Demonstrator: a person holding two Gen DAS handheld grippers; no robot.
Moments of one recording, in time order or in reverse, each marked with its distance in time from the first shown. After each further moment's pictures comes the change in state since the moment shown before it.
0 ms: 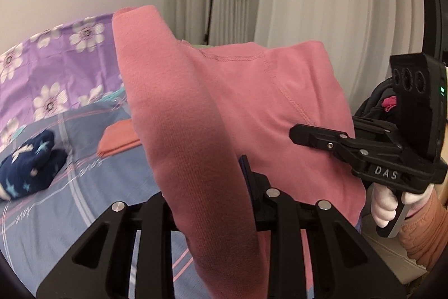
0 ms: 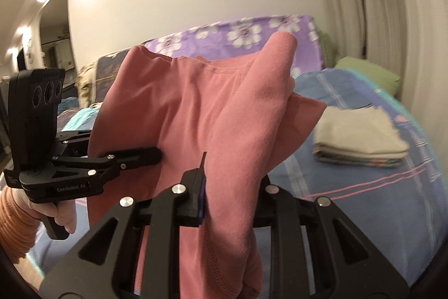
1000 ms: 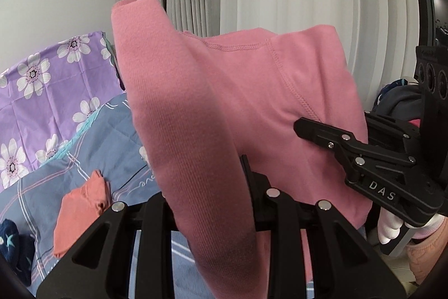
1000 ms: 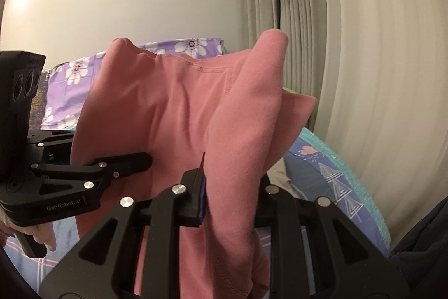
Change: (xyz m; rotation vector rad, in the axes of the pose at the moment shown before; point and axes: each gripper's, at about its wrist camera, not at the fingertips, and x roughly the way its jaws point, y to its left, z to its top) left arm 0.158 -0.068 0.128 0.152 -0.010 -0.101; right arm 0.028 -0.143 0.069 0.043 -0.077 -0.421
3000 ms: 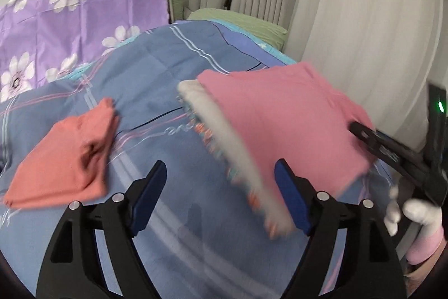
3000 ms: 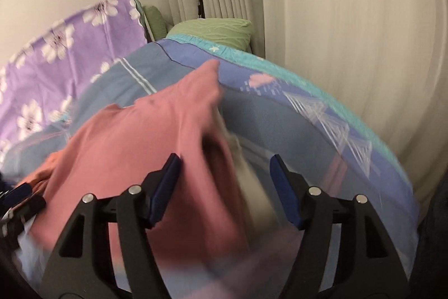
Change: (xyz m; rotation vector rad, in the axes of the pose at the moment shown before) left arm 0.108 0.077 -0.083 -0.304 0.156 0.170; right arm 0.152 -0.089 -0.108 0.306 0.218 -0.242
